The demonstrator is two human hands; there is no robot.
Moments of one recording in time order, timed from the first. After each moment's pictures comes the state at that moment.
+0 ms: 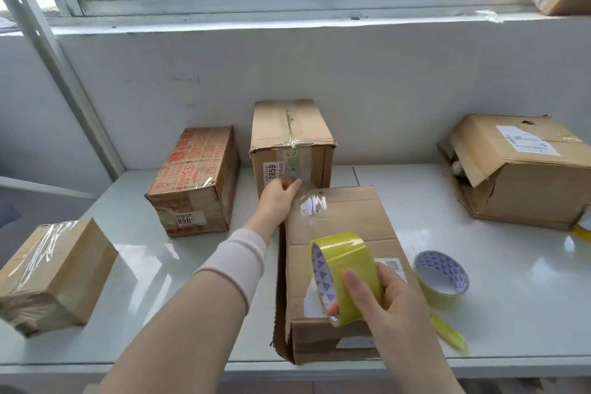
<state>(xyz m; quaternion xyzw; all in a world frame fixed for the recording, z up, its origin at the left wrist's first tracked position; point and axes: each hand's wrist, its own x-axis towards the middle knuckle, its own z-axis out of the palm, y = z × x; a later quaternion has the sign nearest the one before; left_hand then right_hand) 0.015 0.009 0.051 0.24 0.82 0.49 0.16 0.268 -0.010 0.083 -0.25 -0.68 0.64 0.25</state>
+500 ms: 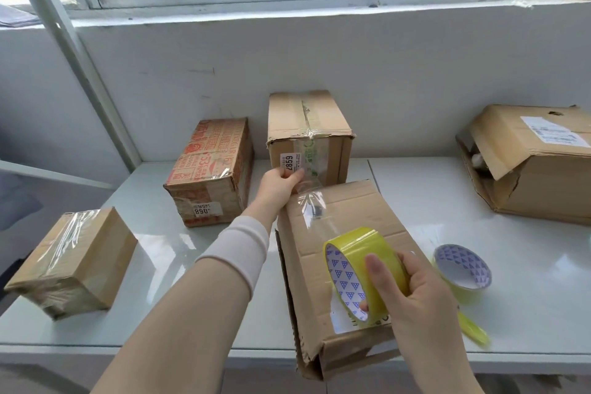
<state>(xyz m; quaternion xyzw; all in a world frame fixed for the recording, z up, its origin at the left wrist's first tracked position) -0.002 -0.010 0.051 0.20 0.78 0.57 0.18 0.261 -0.018 0.084 -0.30 -0.70 0.56 0.33</state>
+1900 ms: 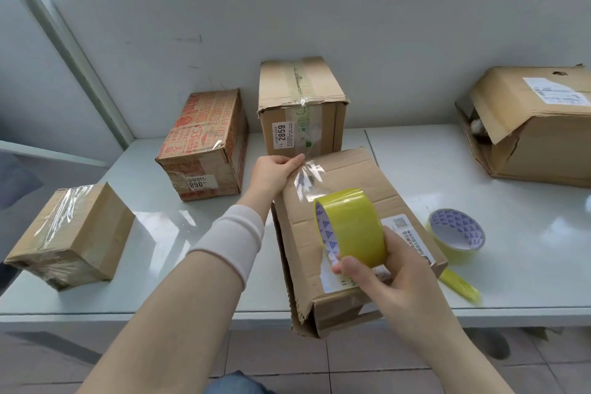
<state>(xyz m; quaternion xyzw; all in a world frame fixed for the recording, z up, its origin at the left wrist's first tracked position) 0.016 -0.023 0.035 0.22 0.83 0.50 0.15 0.276 -0.016 0.061 -0.20 -0.75 0.59 0.23</state>
